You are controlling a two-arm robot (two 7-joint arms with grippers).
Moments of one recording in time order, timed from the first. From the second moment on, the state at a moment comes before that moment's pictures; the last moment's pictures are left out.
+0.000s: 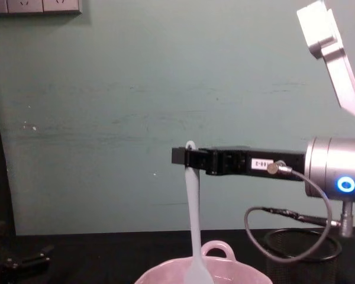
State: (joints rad) left arm -0.20 0.60 0.45 -1.41 -0.25 -0.12 0.03; right arm 0.57 0.38 -0.58 -1.33 0.64 0.12 0.59
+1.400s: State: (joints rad) left arm -0.20 0.60 0.45 -1.41 -0.25 -0.12 0.03; right arm 0.63 0.34 -0.52 -1.14 0.65 0.10 0.61
